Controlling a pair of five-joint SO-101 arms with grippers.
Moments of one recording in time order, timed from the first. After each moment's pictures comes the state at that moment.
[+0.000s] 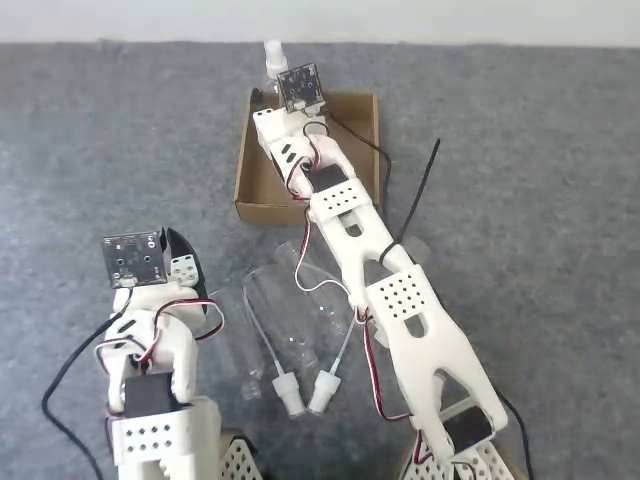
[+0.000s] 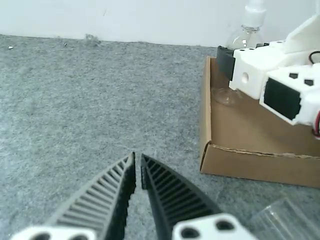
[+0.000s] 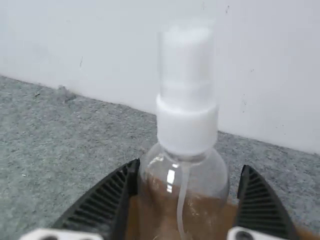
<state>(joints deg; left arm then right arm) -13.9 -91.0 90.2 39.7 4.7 -30.5 83.5 -77.2 13.8 -4.0</state>
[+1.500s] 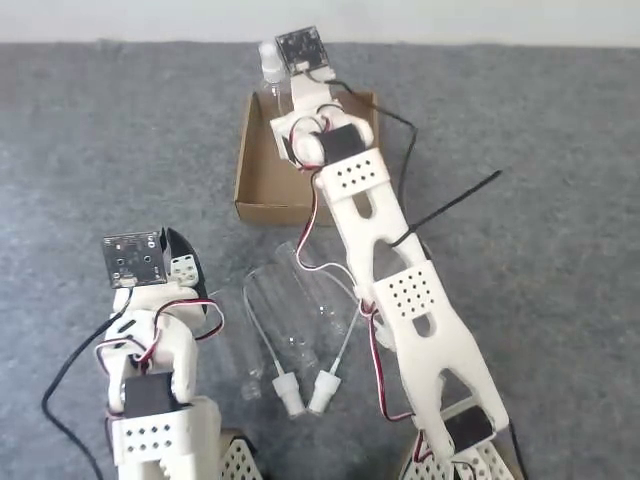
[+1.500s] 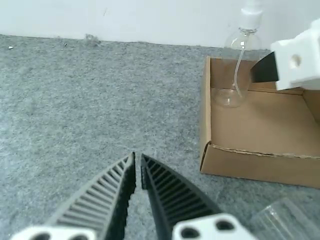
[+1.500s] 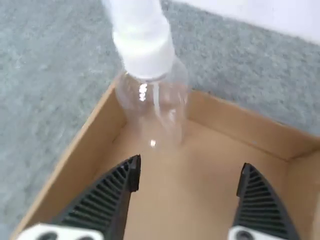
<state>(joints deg) -13.9 -91.0 90.2 39.7 4.7 -29.5 72.9 -92.5 72.6 -4.1</state>
